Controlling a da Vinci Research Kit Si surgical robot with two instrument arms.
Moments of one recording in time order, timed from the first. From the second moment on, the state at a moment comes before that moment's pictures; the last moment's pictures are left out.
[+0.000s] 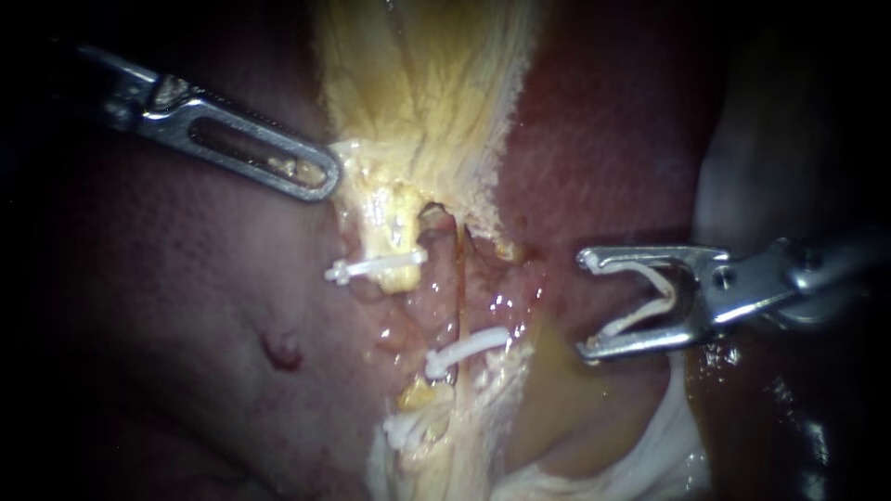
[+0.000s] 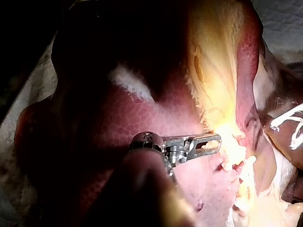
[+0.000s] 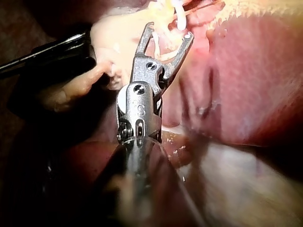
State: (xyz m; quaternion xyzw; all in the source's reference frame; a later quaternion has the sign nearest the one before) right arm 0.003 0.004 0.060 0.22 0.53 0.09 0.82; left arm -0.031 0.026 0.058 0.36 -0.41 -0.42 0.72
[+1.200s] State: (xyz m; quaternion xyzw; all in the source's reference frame) right arm 0.013 0.002 0.070 0.36 0.52 0.19 0.75; left arm -0.031 0.026 0.058 0.36 -0.41 -0.42 0.72
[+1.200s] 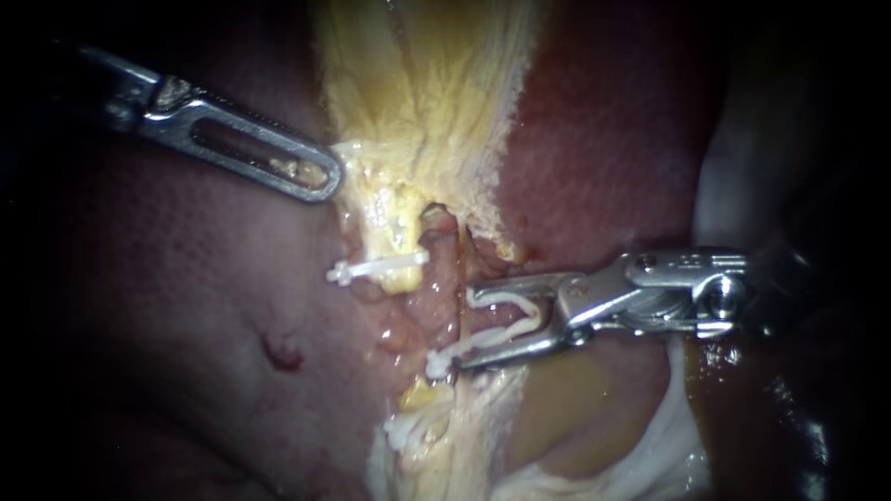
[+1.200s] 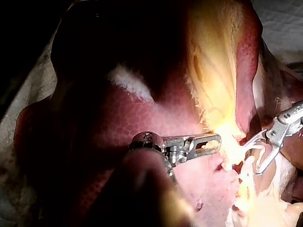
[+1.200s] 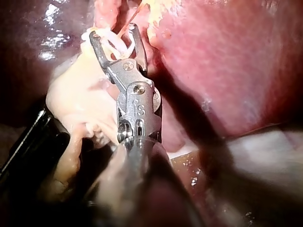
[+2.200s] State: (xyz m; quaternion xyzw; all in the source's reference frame) right arm 0.015 0.000 0.067 0.47 0.57 0.19 0.65; left arm -0.031 0.026 0.058 0.36 -0.41 -0.42 0.72
